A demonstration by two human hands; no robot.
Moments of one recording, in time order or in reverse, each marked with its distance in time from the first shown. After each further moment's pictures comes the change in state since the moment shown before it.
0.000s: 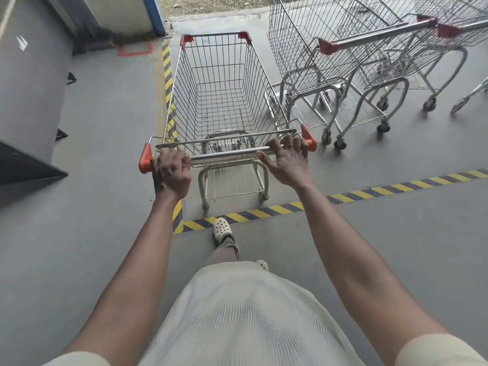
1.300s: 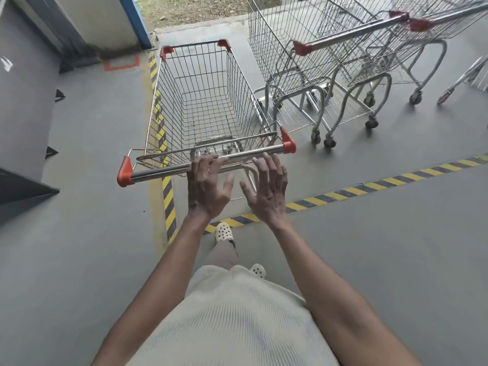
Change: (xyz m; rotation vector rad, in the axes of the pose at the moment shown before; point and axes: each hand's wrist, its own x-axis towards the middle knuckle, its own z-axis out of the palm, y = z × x) left_hand -0.041 0.125 0.026 -0.109 0.101 0.293; right_hand -0.073 -0.012 0.047 0.244 0.451 -0.005
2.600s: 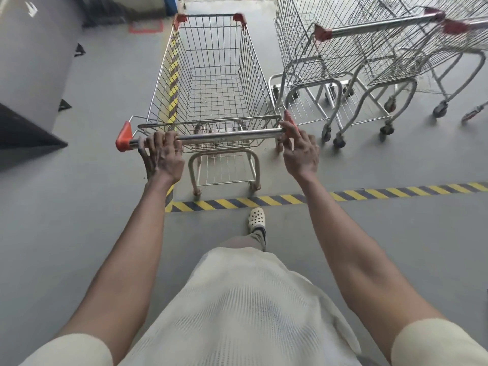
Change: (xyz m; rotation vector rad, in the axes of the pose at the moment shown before) left_hand -0.016 -0.054 -0.010 0.318 -0.084 -0.417; right_hand 0.073 0.096 -0.058 0.069 -0.279 0.193
